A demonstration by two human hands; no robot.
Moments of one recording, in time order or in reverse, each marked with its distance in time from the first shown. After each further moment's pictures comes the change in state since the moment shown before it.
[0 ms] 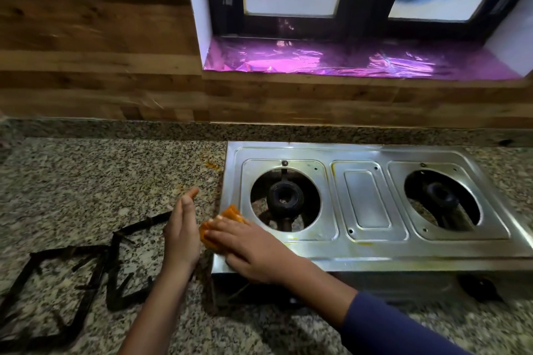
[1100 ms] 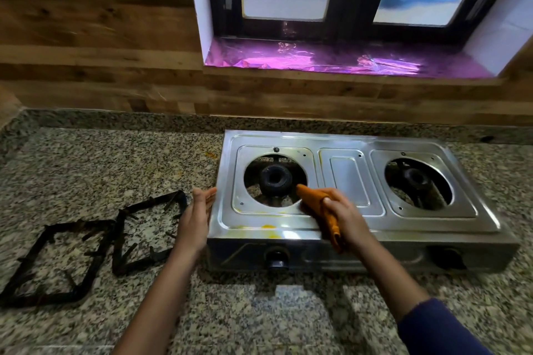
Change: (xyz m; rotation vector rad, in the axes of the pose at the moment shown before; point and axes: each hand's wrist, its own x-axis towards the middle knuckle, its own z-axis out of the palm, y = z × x) left_hand -0.051 0.012 0.005 -0.113 -0.169 -0.172; right_hand -0.137 0.015 -0.079 0.827 0.633 0.744
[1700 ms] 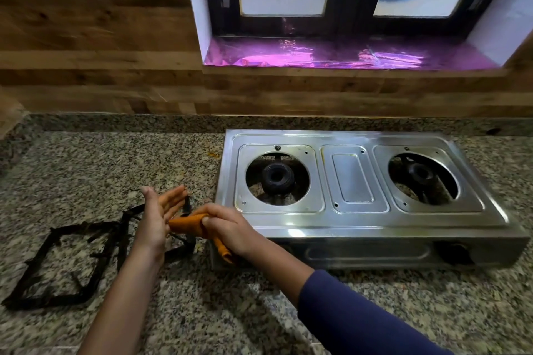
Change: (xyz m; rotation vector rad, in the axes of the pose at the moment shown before) left_hand 0.012 0.004 -0.056 -0.198 0.086 -0.084; right_hand 0.011 0.008 0.185 -0.047 -0.534 -0.135
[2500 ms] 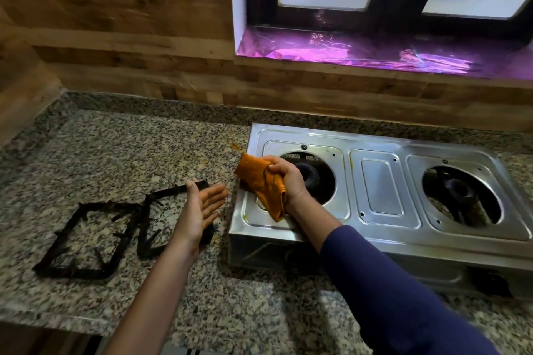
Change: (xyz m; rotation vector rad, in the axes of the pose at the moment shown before) left_hand -0.005 -0.009 0.020 0.030 -0.049 -0.089; right_hand 0.056 -0.007 -0.076 0.552 0.302 0.146
